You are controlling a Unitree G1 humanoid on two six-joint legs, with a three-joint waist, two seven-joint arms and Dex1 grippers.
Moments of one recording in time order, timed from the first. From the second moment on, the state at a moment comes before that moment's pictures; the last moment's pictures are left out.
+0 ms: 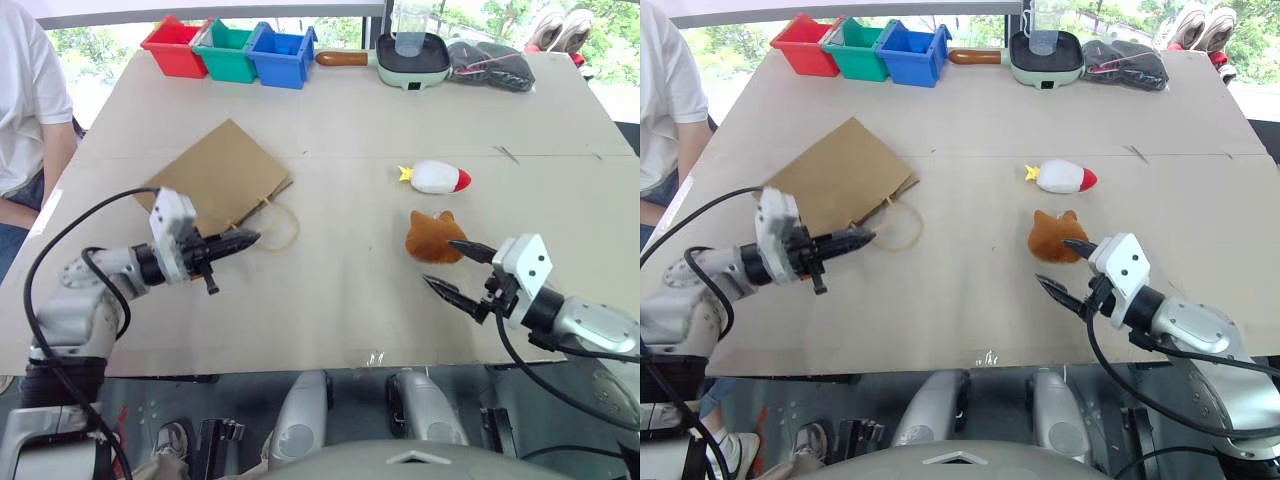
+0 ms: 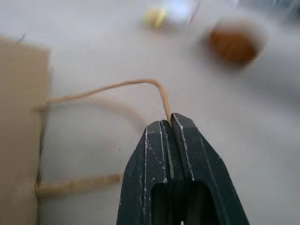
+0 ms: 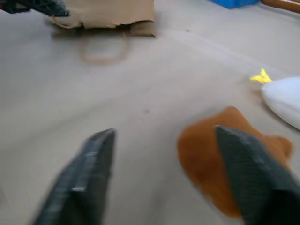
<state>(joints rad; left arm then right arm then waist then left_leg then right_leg) -0.23 0.84 0.23 -0.04 -0.85 0.62 -1.09 0.05 -0.58 -0.03 -0.72 0.47 0.59 0.59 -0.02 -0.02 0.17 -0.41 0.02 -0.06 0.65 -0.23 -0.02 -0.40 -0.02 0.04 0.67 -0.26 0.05</state>
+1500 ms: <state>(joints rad) -0.50 0.63 0.39 -0.19 -0.98 0.60 -0.43 -0.69 0.13 0.31 0.59 0.04 0.13 0.40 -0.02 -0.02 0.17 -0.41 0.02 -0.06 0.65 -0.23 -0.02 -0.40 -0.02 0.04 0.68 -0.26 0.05</state>
